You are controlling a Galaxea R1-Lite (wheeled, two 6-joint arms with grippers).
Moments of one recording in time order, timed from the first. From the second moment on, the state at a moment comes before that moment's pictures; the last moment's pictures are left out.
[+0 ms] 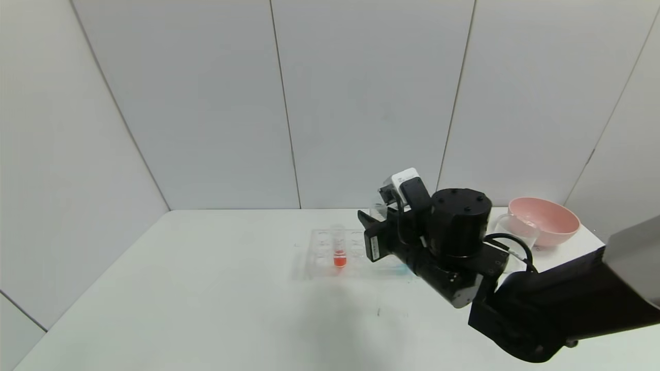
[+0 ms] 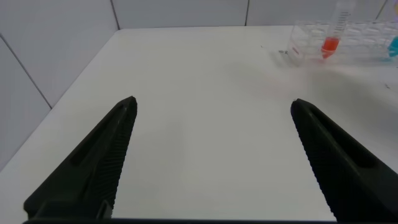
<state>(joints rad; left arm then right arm) 0.00 0.00 0.00 0.00 0.00 0.00 0.70 2.03 -0.97 -0.99 -0.19 -0.06</state>
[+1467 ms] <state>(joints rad) 0.00 0.00 0.00 0.00 0.00 0.00 -0.11 1.69 -1.01 -0.15 0.73 -0.56</state>
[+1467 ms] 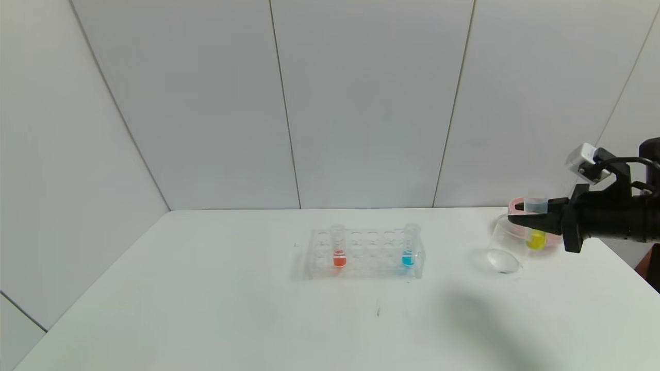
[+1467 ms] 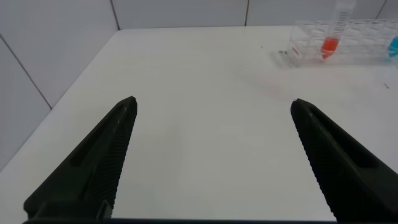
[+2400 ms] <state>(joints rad) 0.00 0.00 0.00 0.00 0.00 0.00 -0.26 2.02 -1.73 0.54 0.56 -0.88</state>
